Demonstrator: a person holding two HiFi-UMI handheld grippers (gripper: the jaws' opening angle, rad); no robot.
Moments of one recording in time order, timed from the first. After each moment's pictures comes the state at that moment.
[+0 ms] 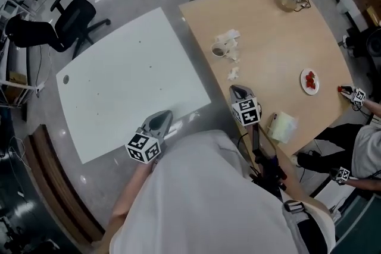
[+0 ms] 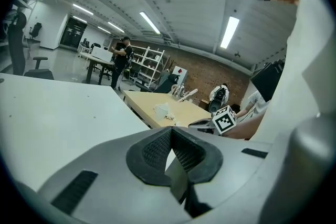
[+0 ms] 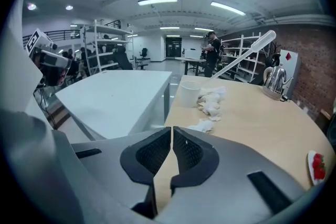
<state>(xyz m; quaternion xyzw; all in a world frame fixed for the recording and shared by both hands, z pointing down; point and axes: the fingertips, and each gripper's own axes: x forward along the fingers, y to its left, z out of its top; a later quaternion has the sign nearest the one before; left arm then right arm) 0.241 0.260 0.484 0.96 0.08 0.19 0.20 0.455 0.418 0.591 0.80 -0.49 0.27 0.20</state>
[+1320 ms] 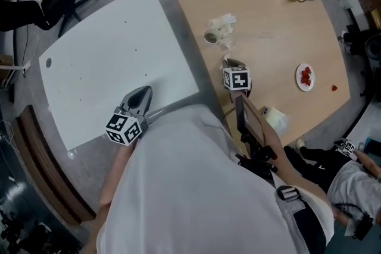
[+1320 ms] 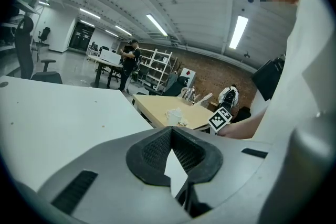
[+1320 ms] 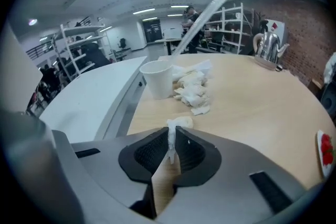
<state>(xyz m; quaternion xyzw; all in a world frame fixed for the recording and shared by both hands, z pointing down) 0.274 0.218 0.483 0.96 0.03 0.20 0.20 0.532 0.407 0.639 0.80 -0.40 0.41 0.16</state>
